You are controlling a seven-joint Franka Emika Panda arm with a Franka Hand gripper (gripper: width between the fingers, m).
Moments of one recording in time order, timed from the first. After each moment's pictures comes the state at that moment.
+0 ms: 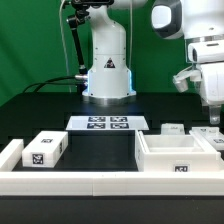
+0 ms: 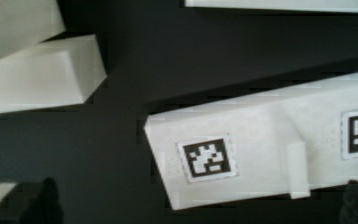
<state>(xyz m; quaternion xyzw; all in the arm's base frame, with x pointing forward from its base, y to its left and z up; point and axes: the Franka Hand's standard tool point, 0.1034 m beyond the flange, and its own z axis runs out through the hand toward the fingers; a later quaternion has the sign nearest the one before) 0.465 0.190 0.058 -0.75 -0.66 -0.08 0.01</state>
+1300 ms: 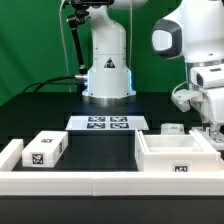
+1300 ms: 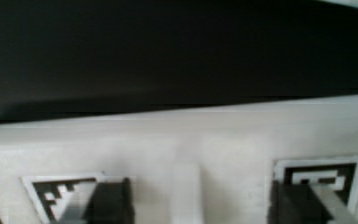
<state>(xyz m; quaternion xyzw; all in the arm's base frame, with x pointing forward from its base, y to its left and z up) 0.426 0.210 0.011 -0.71 -0.70 -0.07 0.03</state>
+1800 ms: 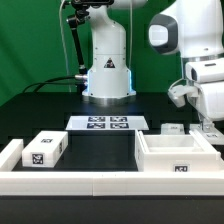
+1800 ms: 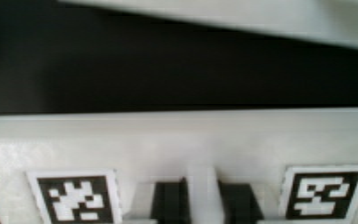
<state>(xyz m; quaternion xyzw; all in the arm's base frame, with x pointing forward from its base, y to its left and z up) 0.434 0.190 0.030 -0.73 -0.69 -0.06 0.02</state>
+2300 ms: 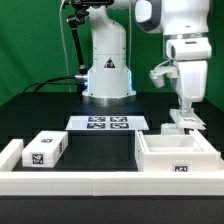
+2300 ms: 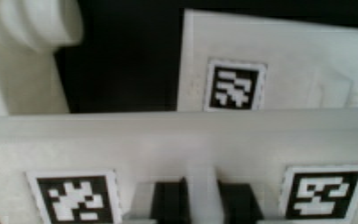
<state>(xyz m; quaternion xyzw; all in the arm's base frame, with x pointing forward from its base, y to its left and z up) 0.455 0.125 0.067 -0.74 -0.67 -0.04 0.00</state>
